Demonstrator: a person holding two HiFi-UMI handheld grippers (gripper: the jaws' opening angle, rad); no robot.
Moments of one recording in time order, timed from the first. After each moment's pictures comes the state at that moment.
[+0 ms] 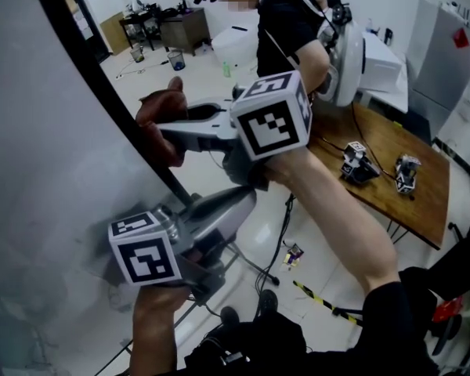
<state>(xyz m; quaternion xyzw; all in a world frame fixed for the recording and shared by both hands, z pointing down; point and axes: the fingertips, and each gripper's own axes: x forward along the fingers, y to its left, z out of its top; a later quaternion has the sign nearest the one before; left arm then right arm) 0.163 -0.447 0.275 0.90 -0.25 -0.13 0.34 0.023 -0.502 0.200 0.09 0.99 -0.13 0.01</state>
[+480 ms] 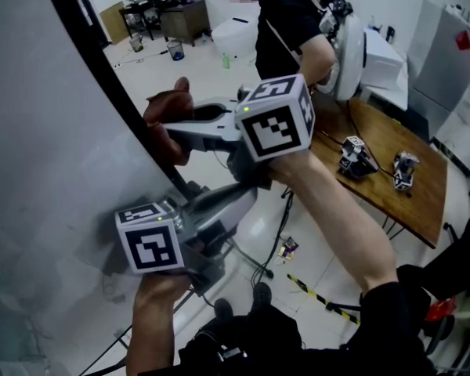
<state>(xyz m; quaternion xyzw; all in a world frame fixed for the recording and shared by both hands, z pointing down) 0.162 -0.448 0.302 0.89 -0.25 -0.13 0.36 0.022 -0.501 0.234 0.08 0.99 -0.15 -0.01</state>
